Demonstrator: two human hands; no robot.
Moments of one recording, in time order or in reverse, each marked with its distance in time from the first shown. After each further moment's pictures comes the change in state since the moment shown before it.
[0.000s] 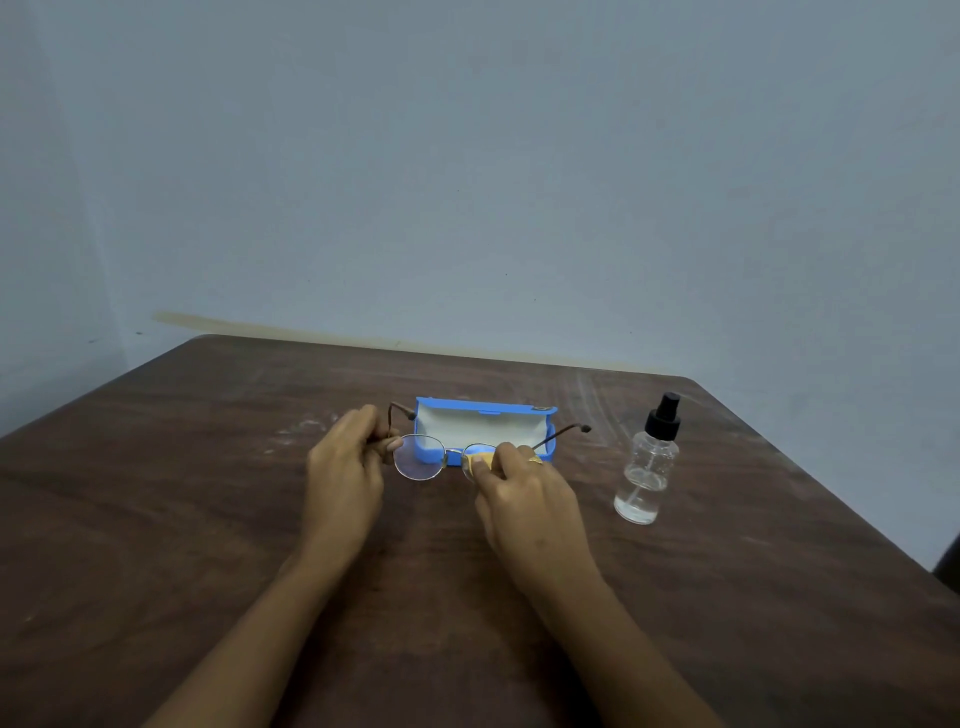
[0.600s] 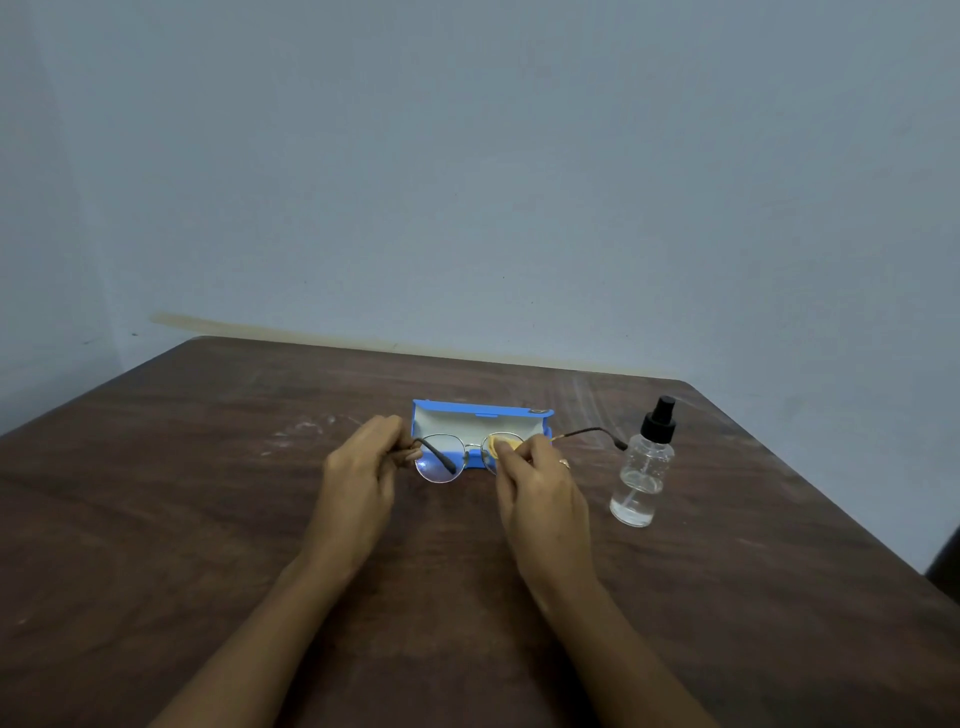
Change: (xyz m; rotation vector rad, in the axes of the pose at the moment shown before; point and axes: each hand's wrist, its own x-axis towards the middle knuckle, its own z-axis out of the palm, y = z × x) left_hand -0.005 0.006 0.000 0.005 -0.119 0.143; right_hand -0.002 0.005 0.006 0.210 0.056 0.334
